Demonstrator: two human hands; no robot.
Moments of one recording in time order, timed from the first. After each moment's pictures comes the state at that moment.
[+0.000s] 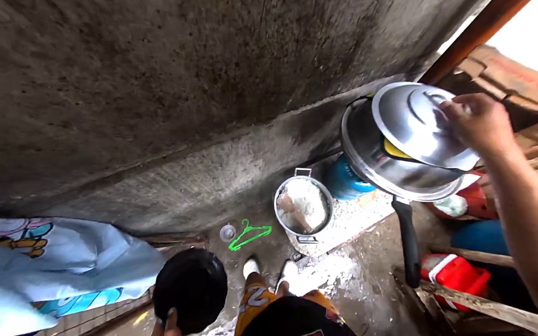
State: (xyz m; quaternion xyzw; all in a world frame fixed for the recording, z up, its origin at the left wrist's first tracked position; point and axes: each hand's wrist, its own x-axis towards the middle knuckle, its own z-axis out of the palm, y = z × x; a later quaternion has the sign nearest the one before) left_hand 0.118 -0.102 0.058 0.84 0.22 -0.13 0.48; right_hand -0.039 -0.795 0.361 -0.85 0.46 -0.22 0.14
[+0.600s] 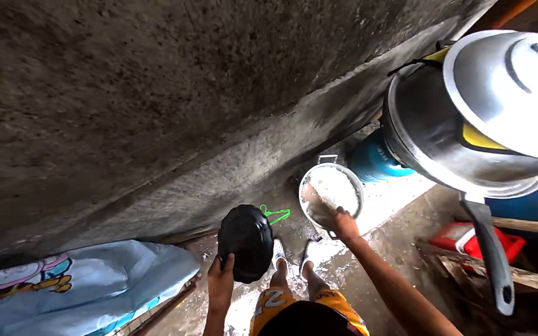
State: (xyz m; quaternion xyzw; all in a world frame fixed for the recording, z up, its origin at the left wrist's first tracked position) left_hand 0.234 -0.202 0.066 0.85 0.02 -0.25 0.47; right_hand 0.054 -0.538 0.008 -0.81 0.46 0.26 0.25
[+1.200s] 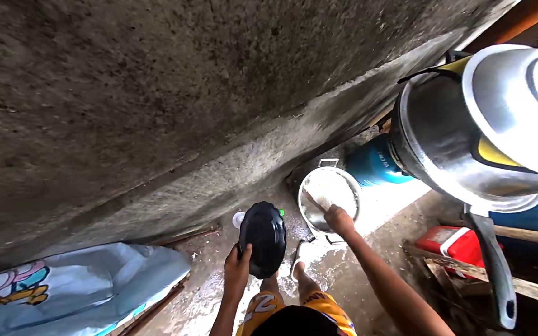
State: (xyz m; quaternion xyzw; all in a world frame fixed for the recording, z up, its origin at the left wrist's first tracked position) left_hand 0.233 -0.248 0.049 0.80 0.00 -0.33 0.50; right_hand 0.086 -0.559 0.019 -0.75 0.52 0.29 0.29
